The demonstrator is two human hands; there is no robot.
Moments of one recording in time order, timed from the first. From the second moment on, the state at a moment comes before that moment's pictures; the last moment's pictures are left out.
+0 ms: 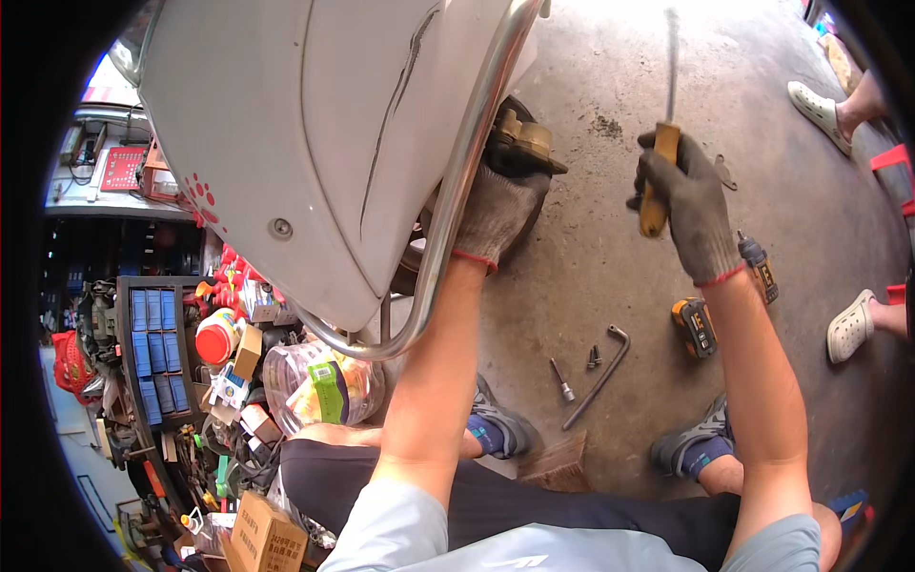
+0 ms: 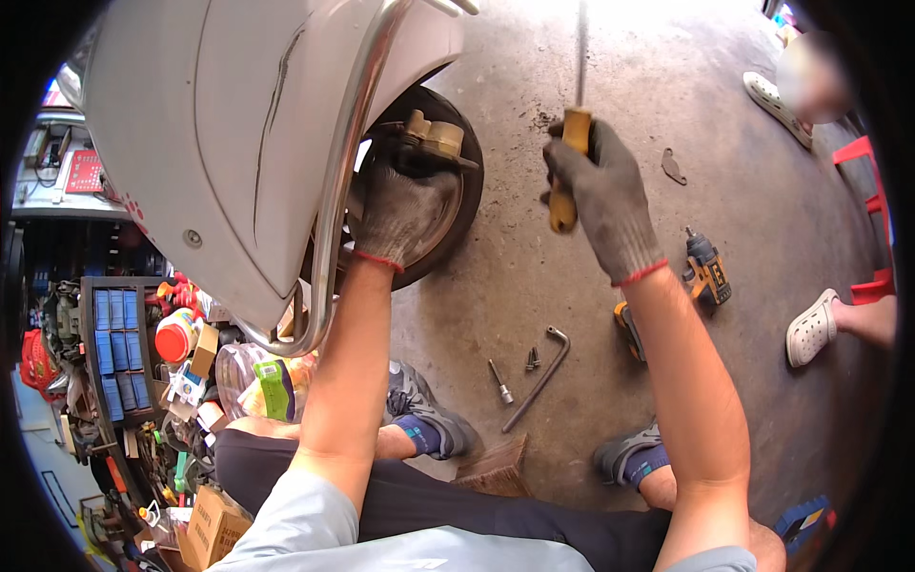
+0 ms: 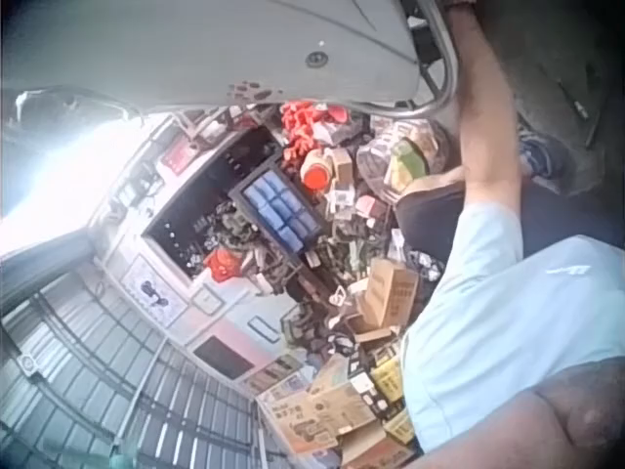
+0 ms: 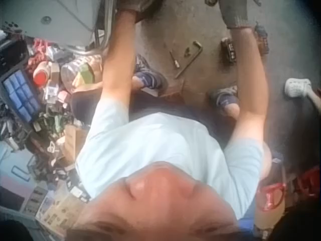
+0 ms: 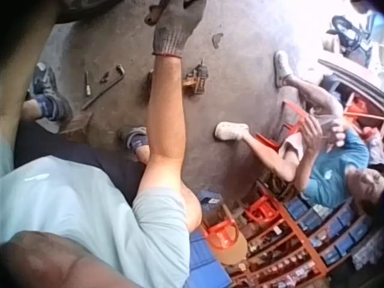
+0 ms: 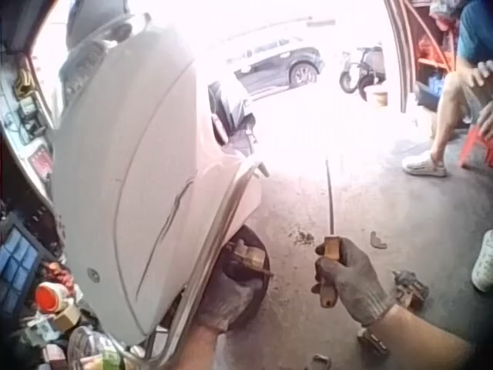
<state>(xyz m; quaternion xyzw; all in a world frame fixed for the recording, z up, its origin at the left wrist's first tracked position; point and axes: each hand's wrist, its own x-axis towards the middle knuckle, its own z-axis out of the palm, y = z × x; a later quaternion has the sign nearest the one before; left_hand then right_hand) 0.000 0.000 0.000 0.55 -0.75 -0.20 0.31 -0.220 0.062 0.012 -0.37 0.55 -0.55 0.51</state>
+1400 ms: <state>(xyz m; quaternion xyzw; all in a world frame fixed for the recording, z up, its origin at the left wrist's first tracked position) -0.015 0.004 -0.018 0.47 -0.74 -0.11 0.47 -0.208 0.174 0.087 -0.72 0.59 -0.29 0.20</state>
